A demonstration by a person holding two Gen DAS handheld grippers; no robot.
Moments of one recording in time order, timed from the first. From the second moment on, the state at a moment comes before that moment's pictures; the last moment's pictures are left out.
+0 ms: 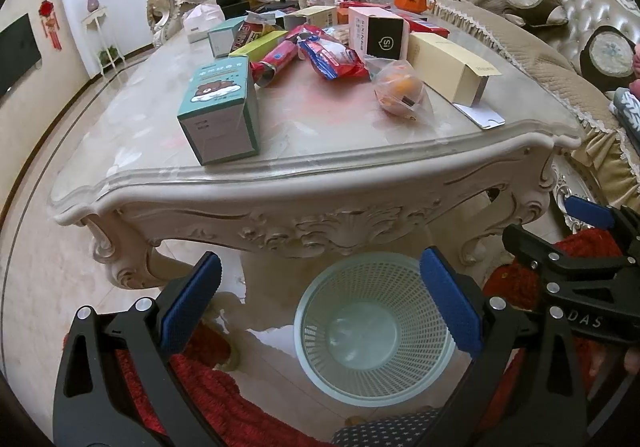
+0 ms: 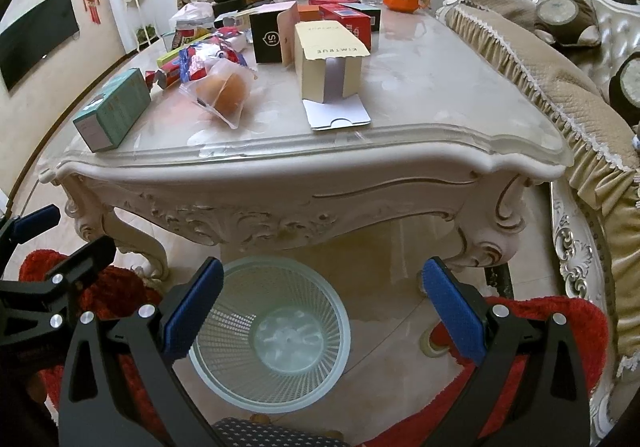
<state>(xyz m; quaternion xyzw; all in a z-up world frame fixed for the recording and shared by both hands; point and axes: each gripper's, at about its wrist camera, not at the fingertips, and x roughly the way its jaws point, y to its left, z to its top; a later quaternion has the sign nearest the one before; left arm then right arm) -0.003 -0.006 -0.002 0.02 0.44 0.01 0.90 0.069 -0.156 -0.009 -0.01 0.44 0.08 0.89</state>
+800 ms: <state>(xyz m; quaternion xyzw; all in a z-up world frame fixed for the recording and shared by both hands) -0.005 -0.004 -0.004 0.02 0.44 0.01 0.90 0.069 -0.153 -0.009 -0.02 0.44 0.07 0.89</state>
